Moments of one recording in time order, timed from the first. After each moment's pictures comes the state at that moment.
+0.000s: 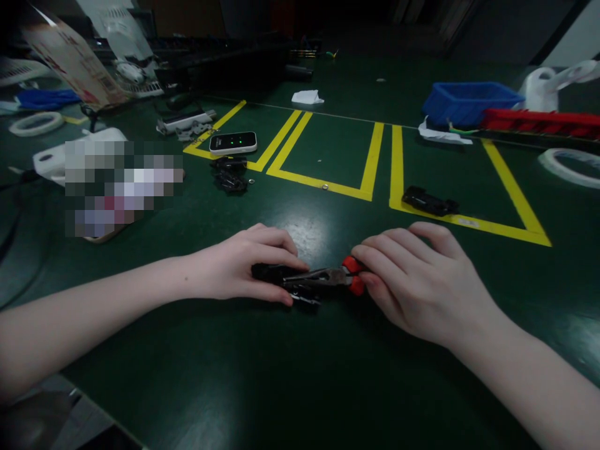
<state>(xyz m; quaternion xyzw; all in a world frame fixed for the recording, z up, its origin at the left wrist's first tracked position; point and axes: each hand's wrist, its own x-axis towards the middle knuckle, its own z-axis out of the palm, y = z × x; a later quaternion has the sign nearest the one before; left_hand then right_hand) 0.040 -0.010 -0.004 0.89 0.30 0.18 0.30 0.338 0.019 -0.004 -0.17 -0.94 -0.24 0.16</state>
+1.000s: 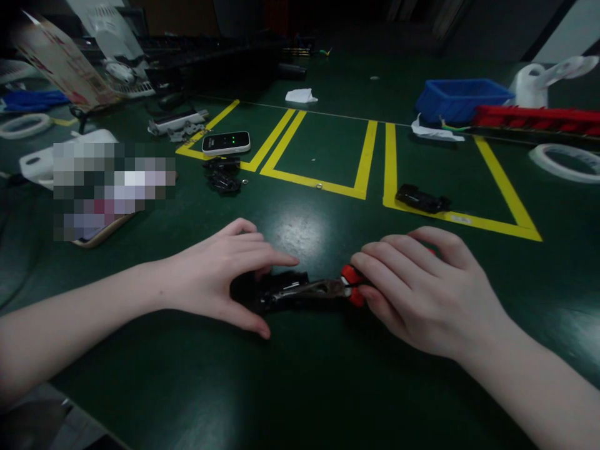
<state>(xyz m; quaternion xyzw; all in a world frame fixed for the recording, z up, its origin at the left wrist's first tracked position) 0.031 -0.018 0.005 0.91 0.29 0.15 0.24 0.340 0.005 -0.001 -0.18 -0.93 -0.26 0.17</state>
